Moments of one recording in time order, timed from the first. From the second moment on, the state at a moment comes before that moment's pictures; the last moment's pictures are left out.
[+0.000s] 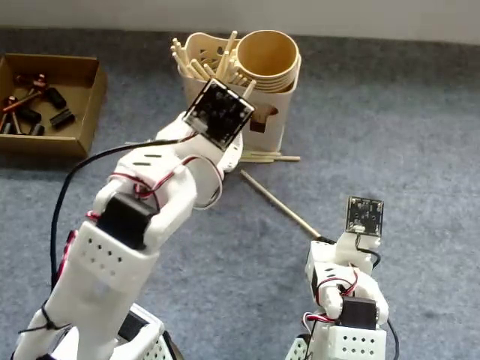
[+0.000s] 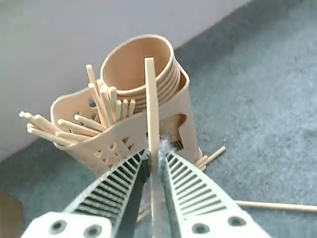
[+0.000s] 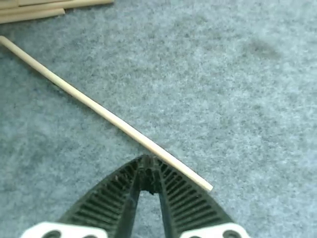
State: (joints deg) left arm 23.3 -43.3 24.7 51.3 -8.2; right arm 1.8 -104.1 96.0 64.4 -0.3
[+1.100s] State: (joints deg) left arm 20.5 -48.4 34.0 10.4 -2.1; right arm 1.8 -104.1 96.0 64.4 -0.3
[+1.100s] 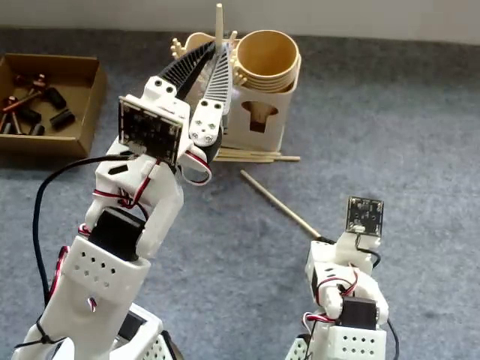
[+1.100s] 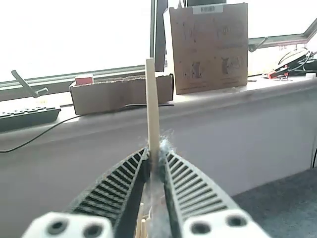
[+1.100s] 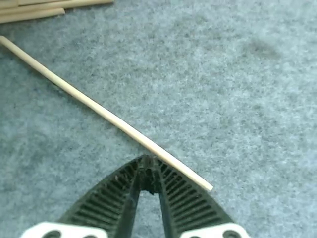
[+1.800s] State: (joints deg) left arm 14.2 -25.2 23.0 -1.5 -2.1; right arm 1.8 -104.1 96.0 64.4 -0.3
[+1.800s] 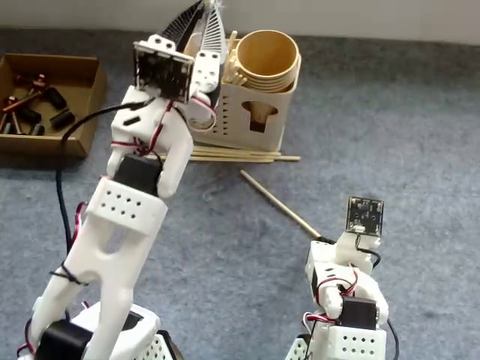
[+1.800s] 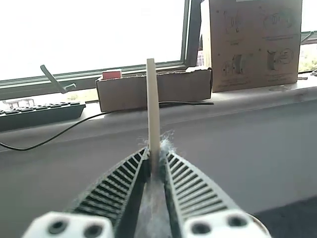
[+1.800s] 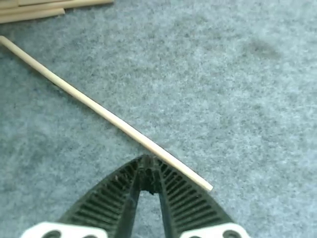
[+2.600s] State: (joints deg) left arm 9.6 -10.6 12.1 -1.8 -2.1; right arm 1.8 -104.1 96.0 64.4 -0.3
